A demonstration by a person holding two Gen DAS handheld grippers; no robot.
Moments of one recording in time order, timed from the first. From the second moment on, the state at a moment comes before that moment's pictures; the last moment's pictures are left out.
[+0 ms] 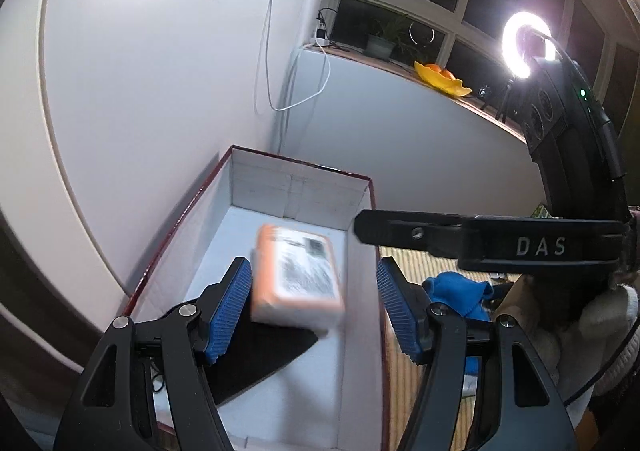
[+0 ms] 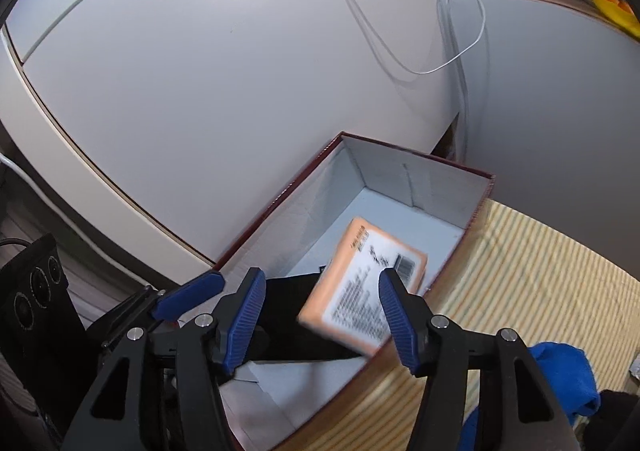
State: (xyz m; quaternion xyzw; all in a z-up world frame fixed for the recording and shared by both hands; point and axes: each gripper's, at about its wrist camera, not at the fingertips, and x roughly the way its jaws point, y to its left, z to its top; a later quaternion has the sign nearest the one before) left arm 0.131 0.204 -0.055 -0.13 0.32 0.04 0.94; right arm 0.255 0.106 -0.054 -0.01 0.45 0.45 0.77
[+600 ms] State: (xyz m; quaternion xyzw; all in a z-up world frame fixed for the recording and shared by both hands) left arm 0.135 0.099 -0.061 -0.12 0.33 -0.09 0.93; right arm 0.272 -0.061 -0.055 -0.01 0.46 0.38 0.80
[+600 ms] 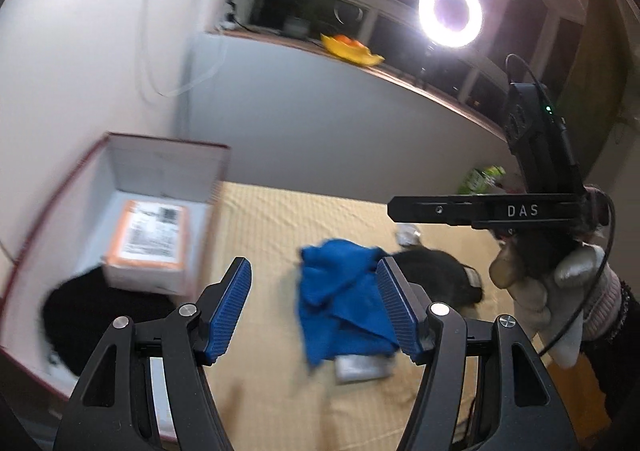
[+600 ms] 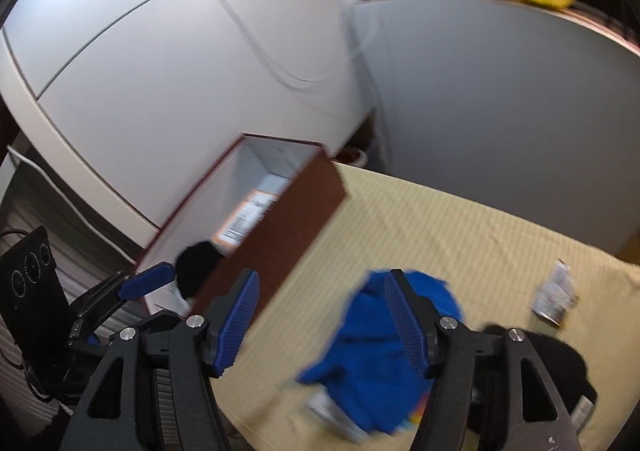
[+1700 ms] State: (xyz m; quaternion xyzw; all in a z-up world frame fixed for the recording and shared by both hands) left arm 0.201 0.041 -0.163 -0.13 0.45 -0.11 0.87; right arm 0.304 -0.069 -0.176 0.04 0.58 0.35 0.73
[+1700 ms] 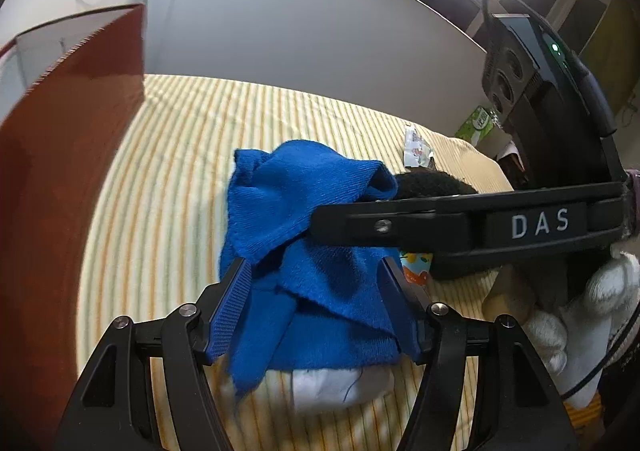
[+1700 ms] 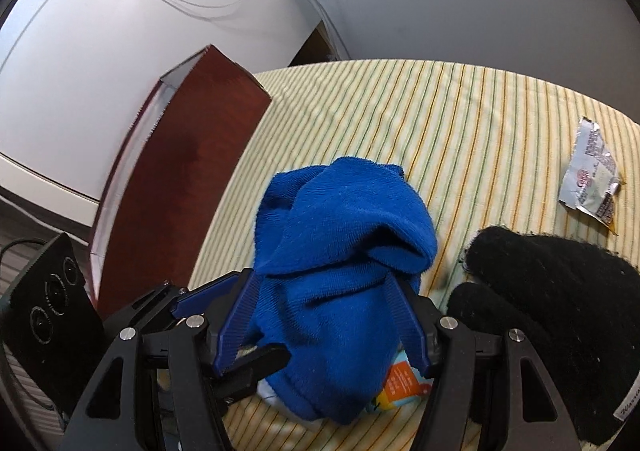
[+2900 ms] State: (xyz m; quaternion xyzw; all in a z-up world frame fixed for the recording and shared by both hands) left arm 0.169 0.035 -0.073 -0.11 0.35 -0.16 0.92; right arm 0.263 -0.055 -0.085 0.07 0.51 0.41 0.75
